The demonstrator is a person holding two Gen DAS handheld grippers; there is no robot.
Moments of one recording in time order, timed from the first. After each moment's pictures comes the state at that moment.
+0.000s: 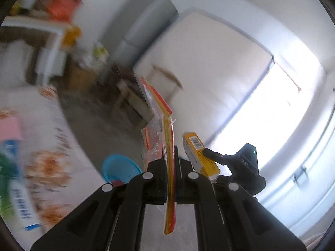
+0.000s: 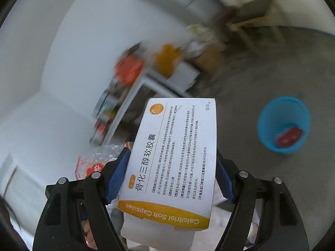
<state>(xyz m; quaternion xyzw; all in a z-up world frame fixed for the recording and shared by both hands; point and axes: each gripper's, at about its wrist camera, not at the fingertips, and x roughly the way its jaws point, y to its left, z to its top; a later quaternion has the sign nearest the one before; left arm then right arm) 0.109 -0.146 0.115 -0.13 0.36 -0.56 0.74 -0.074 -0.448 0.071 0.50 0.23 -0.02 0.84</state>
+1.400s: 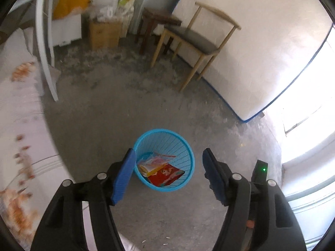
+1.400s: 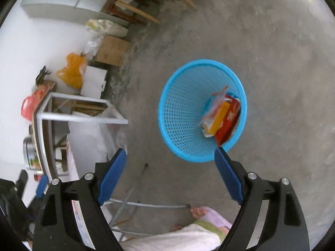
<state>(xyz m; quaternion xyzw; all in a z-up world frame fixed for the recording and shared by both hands) 0.208 -0.386 -0.007 0.04 0.48 -0.43 0.76 -0.011 -0.558 -0.114 0.56 0.36 -0.19 0.73</state>
